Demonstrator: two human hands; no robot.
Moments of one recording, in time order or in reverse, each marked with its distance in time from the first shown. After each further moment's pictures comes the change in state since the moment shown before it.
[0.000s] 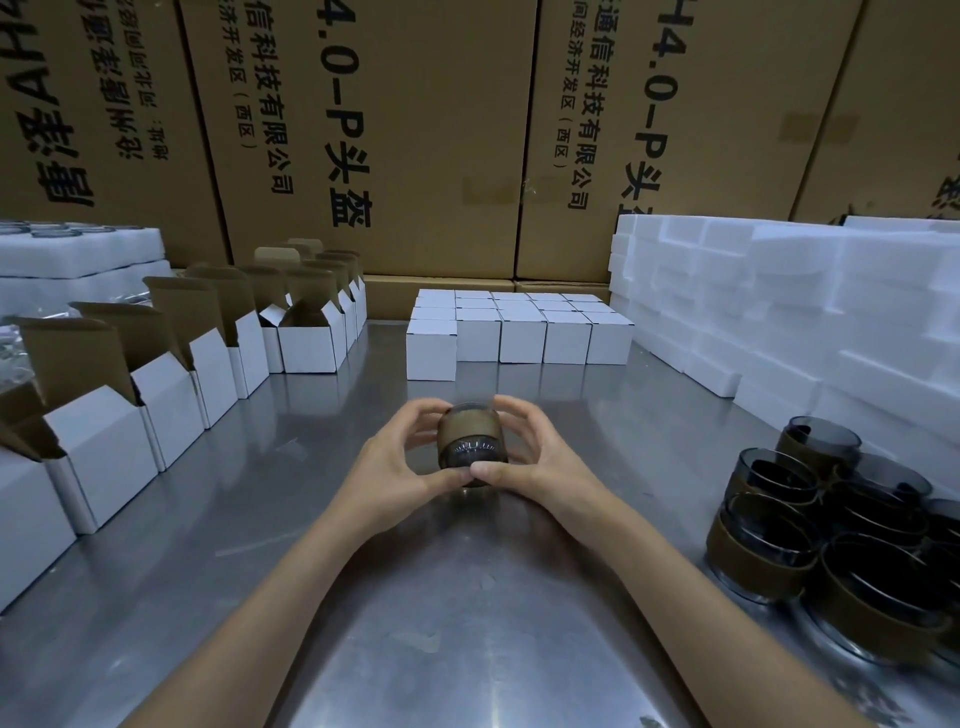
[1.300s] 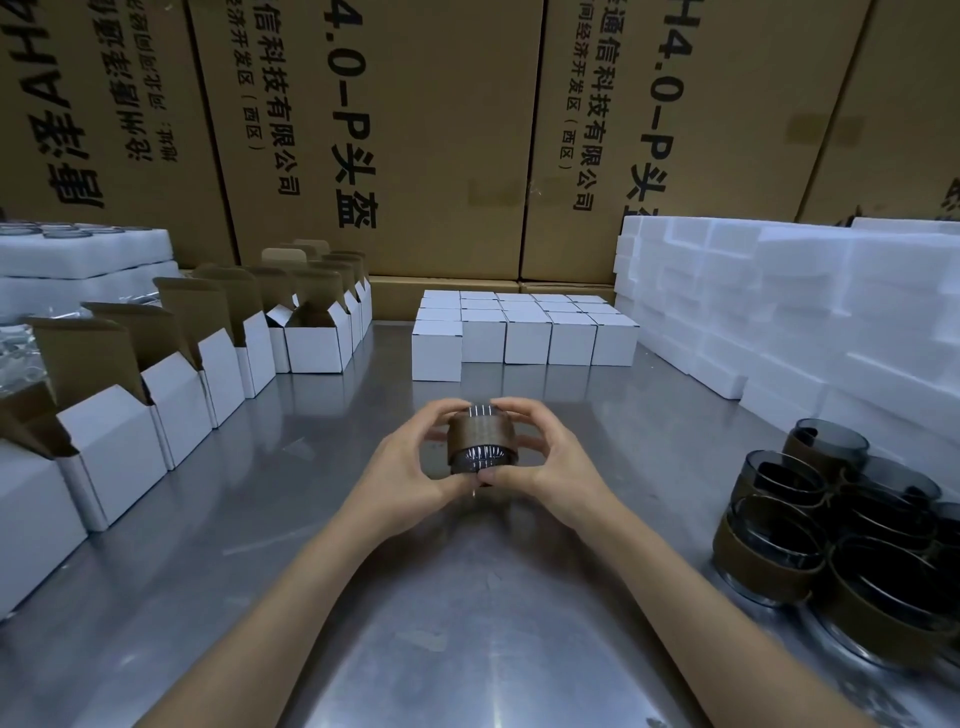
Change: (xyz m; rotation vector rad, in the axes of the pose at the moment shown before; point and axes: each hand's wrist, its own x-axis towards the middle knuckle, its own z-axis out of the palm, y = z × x) left_hand 0.000 0.000 0.004 0.075 -0.024 0.097; right_hand -0.001 -0.006 0.004 -0.197 0.119 -0.156
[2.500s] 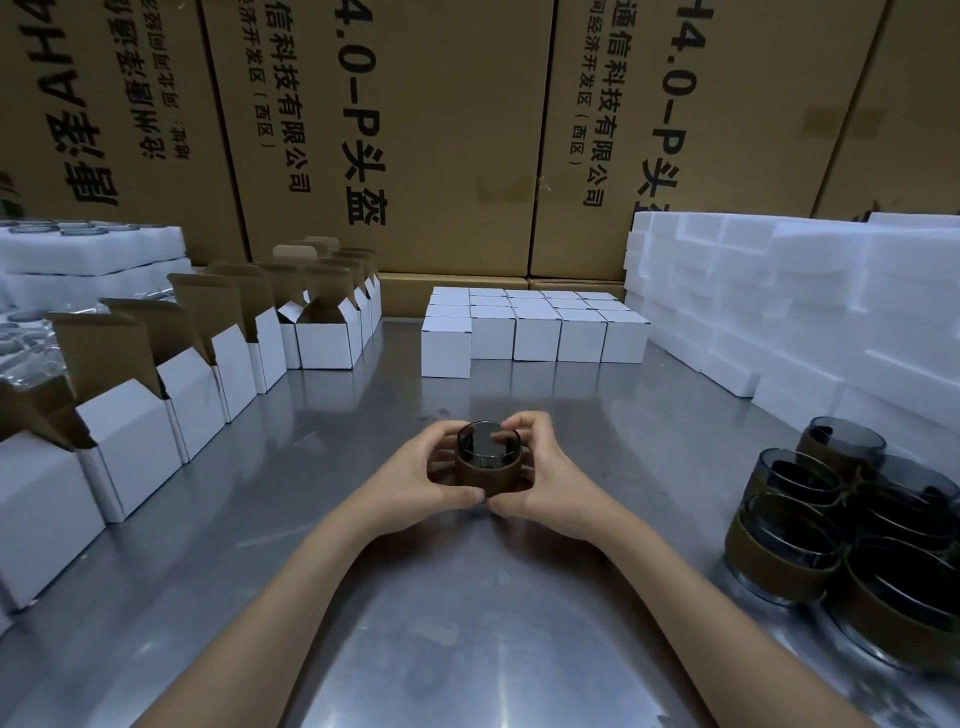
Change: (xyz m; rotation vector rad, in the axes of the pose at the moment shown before) left_hand -0.002 -0.005 -0.005 -0.192 -0.235 -0.211; right_hand 0.002 0.018 0.004 -0.109 -0.228 0.077
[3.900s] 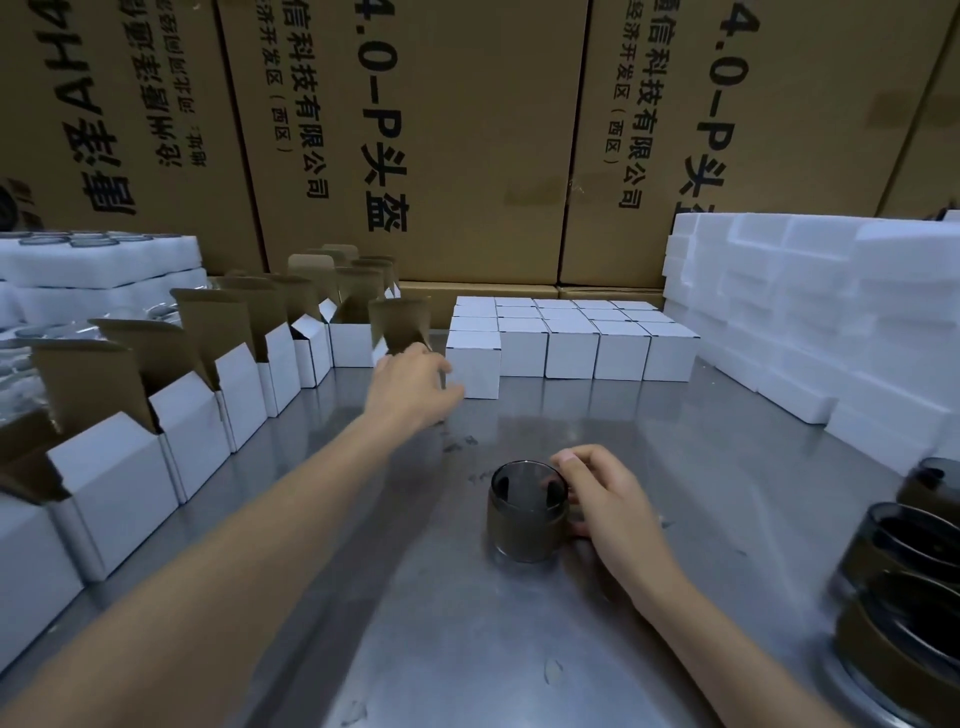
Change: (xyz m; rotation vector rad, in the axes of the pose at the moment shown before) left_hand 0.126 -0.018 -0.070 0.885 0.374 -0.092; right_hand 0.024 0.010 0.008 0.232 0.482 0.175
